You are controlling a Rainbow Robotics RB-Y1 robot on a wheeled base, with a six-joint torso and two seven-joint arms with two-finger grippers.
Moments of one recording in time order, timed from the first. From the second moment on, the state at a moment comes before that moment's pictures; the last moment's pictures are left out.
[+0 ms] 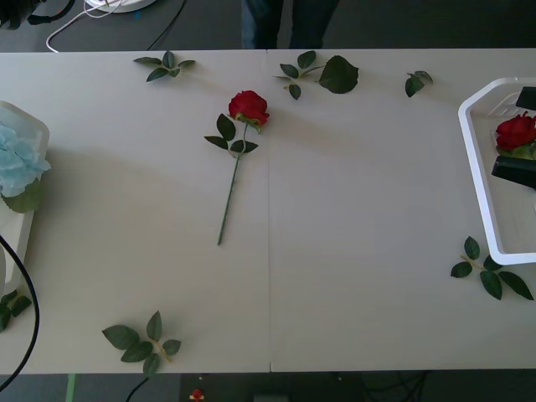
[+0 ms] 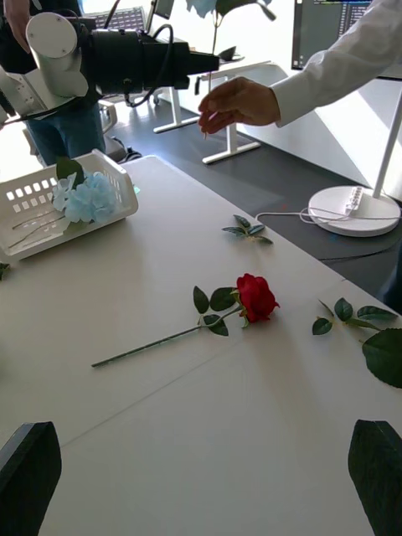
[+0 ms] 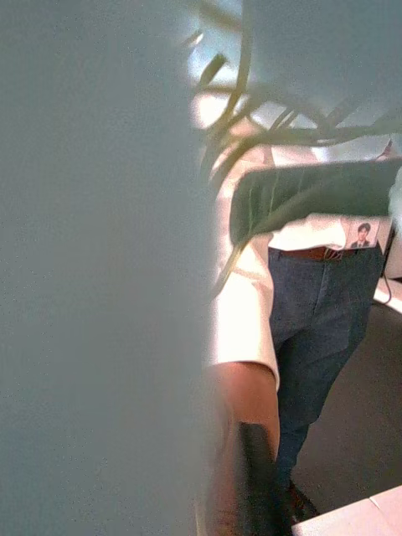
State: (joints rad) right arm 0.19 -1.01 -0.44 -2.09 -2.16 0.98 2.69; left arm -0.82 0.53 0.18 -1.28 1.12 0.45 -2.27
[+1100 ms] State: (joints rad) right arm 0.19 -1.01 -0.44 -2.09 -2.16 0.98 2.69; left arm -0.81 0.53 0.18 -1.25 1.22 0.53 -2.27
